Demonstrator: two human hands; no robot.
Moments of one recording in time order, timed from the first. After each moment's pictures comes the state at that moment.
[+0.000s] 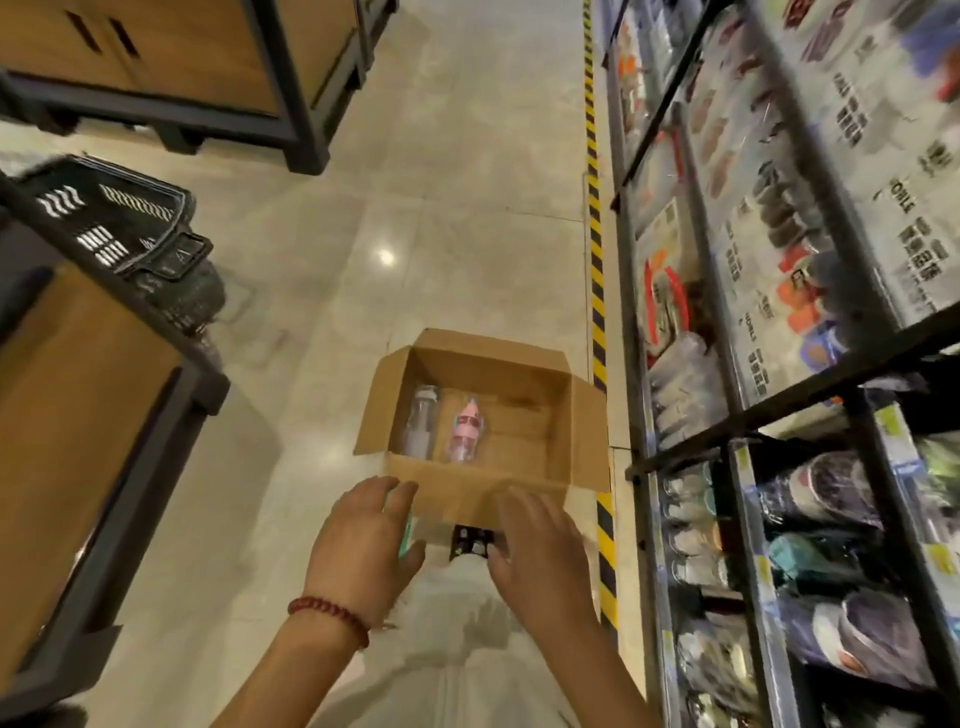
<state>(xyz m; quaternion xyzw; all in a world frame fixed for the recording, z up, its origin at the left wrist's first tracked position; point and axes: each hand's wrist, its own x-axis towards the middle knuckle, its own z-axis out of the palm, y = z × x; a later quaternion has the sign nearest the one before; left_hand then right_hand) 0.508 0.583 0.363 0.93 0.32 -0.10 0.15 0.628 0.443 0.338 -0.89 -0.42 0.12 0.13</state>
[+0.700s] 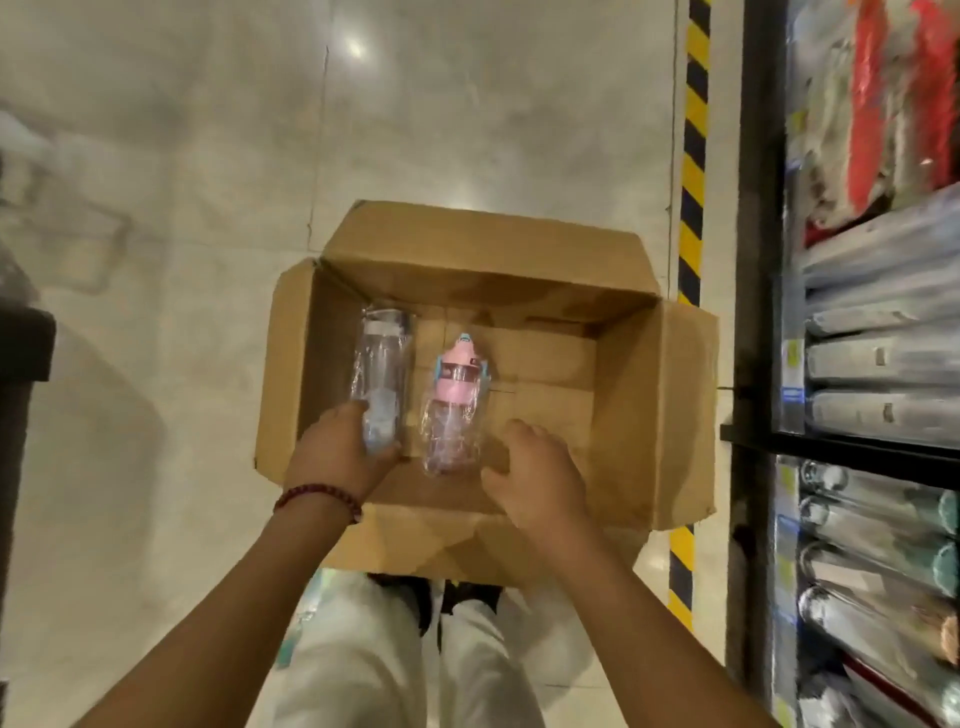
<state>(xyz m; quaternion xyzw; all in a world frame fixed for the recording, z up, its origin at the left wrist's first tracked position) 0.755 0.766 -0.058 0.79 0.48 -0.24 0.29 0.867 0.611 -0.064 -0.86 -0.26 0.42 0.09</state>
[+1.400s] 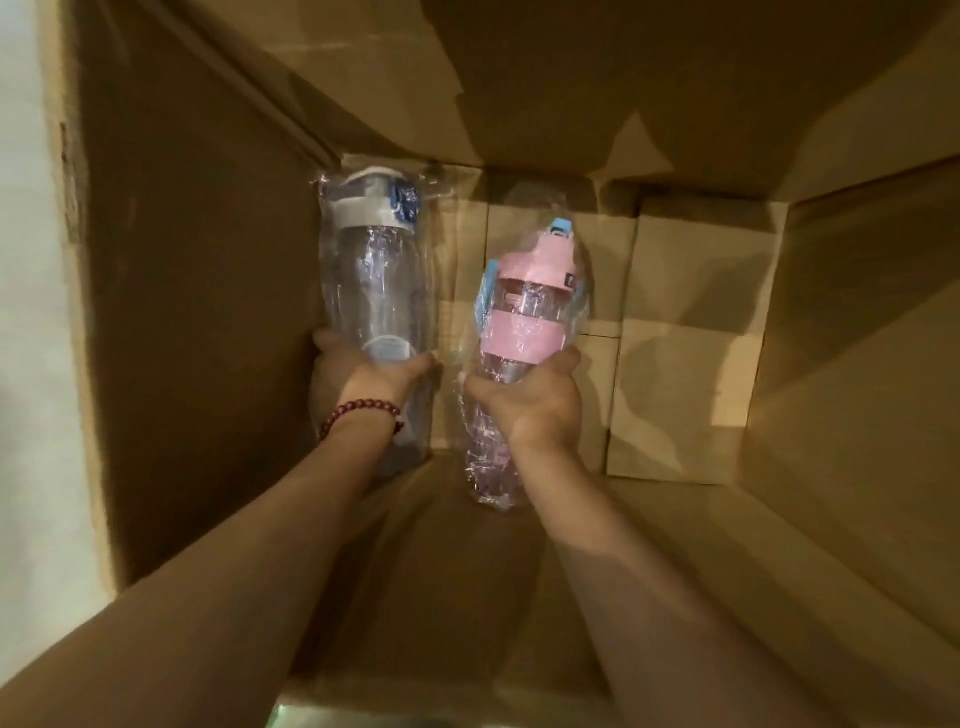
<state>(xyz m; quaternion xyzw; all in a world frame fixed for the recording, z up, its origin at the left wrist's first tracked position) 0.764 0.803 -0.359 0.56 0.72 -0.25 0.33 0.828 0.689 -0.371 -0.86 0.12 0.44 0.23</state>
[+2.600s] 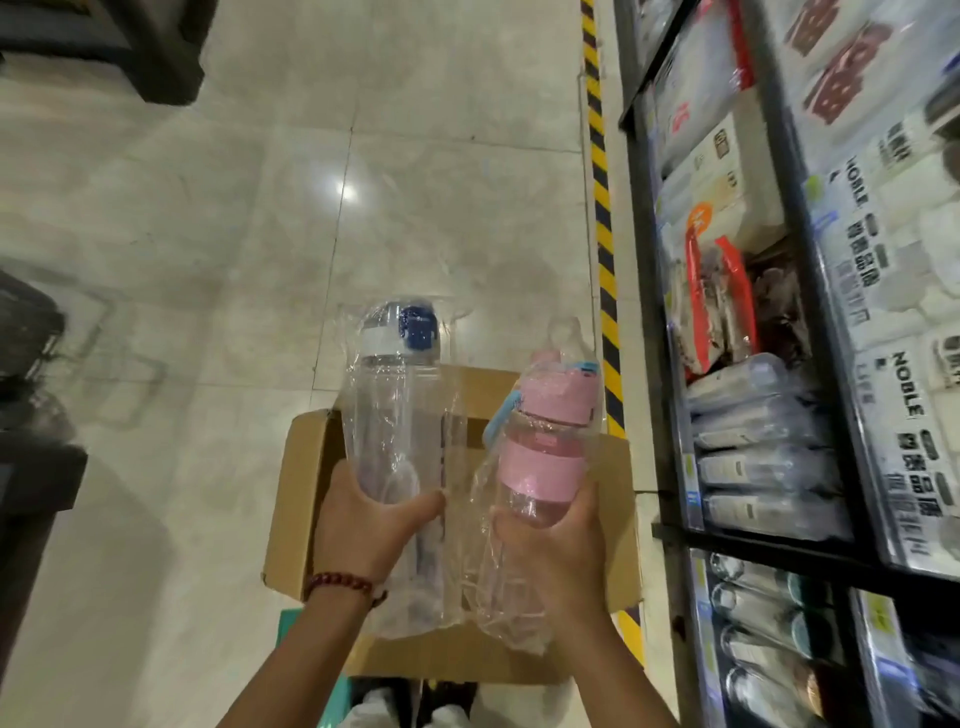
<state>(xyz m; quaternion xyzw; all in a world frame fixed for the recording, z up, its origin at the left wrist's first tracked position) 0.831 0.761 0.161 0.64 0.57 0.02 0.52 0.914 0.624 0.149 -0.84 0.06 0.31 0.45</state>
